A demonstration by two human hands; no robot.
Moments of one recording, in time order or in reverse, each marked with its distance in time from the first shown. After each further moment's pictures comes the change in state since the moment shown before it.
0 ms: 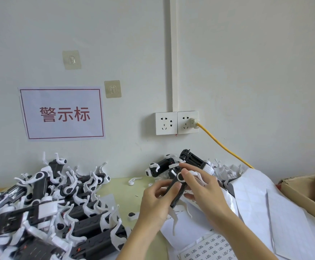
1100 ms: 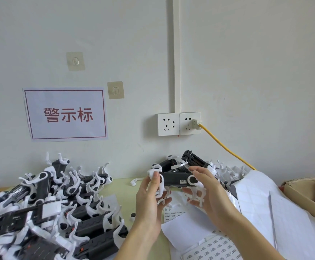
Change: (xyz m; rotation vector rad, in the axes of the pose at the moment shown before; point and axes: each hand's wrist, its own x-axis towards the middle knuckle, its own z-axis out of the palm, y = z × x) left_hand 0.006 -0.002 -0.009 -0.506 0.119 -0.161; right_hand 0.007 0.003 -0.012 0.167 -0.039 0.227
